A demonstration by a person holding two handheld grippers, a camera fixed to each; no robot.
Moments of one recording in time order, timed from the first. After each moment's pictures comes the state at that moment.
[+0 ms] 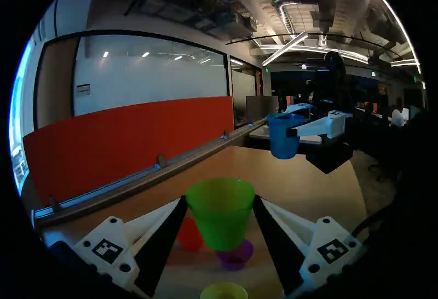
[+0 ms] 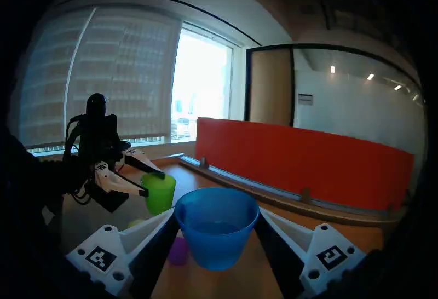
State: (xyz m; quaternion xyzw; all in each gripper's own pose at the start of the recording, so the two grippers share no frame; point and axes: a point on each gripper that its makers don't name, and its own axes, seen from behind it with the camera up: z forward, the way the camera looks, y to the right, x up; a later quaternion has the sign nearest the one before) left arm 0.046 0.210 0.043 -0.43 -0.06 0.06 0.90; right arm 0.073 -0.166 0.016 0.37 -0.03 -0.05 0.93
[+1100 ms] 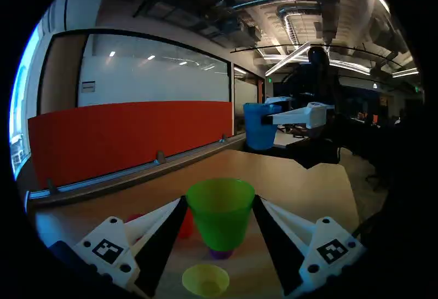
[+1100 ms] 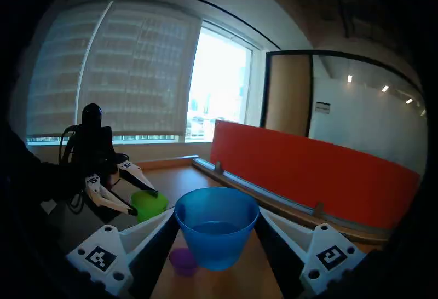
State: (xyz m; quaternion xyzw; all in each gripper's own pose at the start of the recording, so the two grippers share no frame) left arm 0.025 0.191 0.002 -0.43 -0.04 0.03 0.90; right arm 0.093 -0.215 0.019 0.41 -0.02 -0.09 0.91
